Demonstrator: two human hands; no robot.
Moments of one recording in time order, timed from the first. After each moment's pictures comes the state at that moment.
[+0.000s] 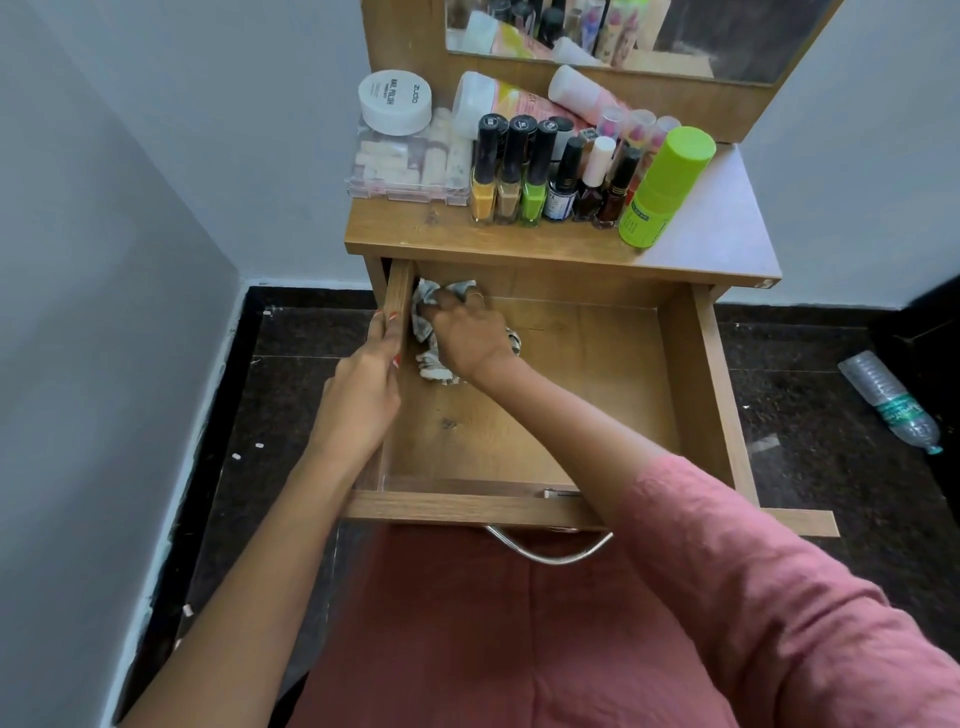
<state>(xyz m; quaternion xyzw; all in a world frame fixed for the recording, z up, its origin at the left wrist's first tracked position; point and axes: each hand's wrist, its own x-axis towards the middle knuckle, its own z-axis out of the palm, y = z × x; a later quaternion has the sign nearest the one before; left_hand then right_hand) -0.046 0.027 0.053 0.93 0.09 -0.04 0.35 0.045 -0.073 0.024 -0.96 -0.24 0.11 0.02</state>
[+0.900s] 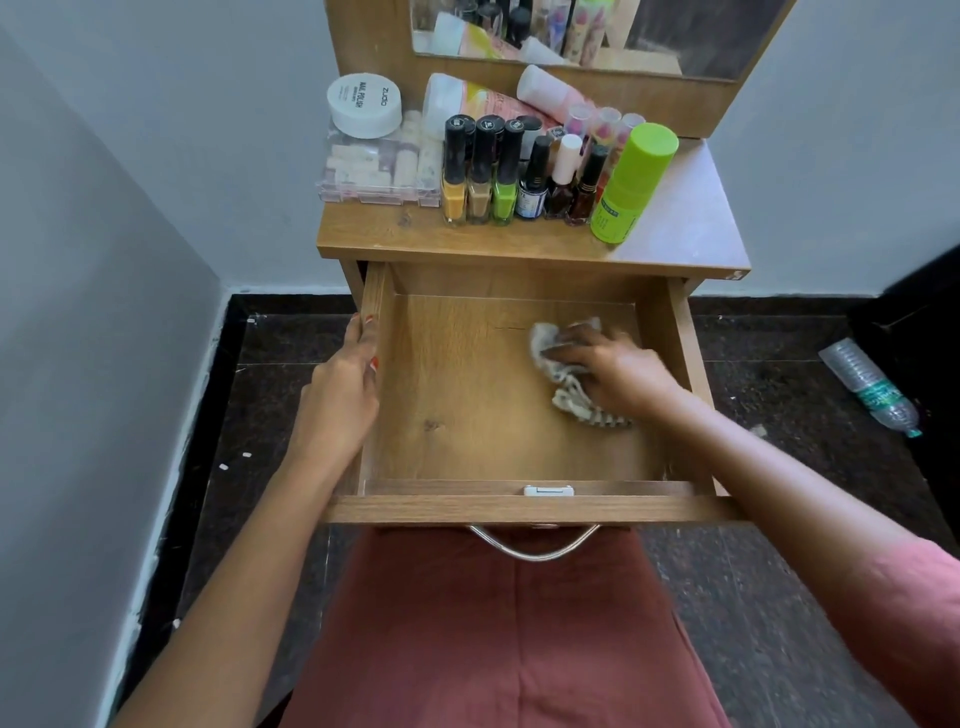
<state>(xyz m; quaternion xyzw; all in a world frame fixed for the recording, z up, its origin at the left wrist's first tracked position) -0.045 0.025 0.051 0.93 0.11 -0.04 0.35 0.021 -0.233 0.040 -0.96 -0.19 0.19 0.03</state>
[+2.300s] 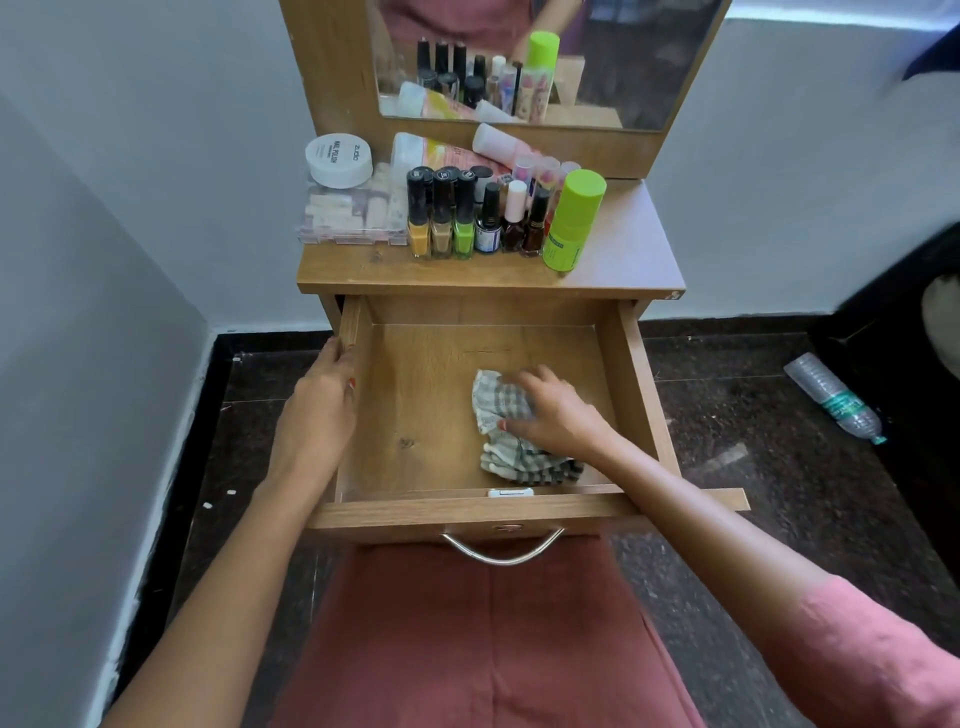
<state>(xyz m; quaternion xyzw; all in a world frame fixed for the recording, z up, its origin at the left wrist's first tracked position) -0.045 0.020 0.055 0.95 0.06 0.03 0.30 -0.014 -0.207 0.039 -0.95 -0.08 0.21 0.22</state>
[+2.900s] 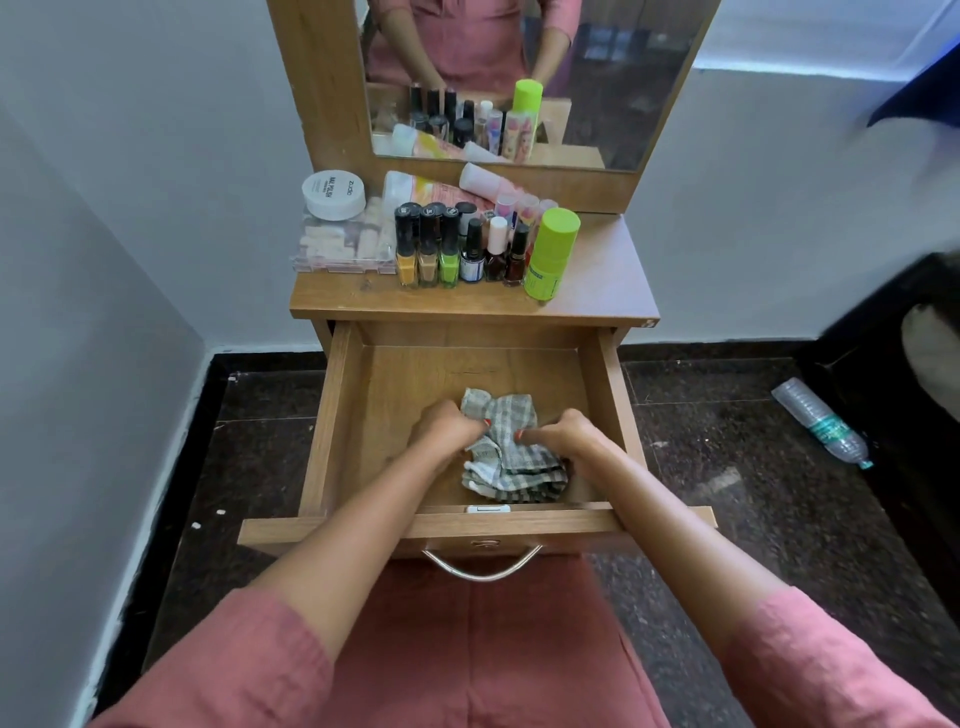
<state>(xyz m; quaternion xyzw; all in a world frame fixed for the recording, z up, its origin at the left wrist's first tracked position) -0.005 -0.088 0.034 0.84 0.20 -0.25 0.44 -0.003 -0.230 0.037 -0.86 0.22 0.29 0.36</state>
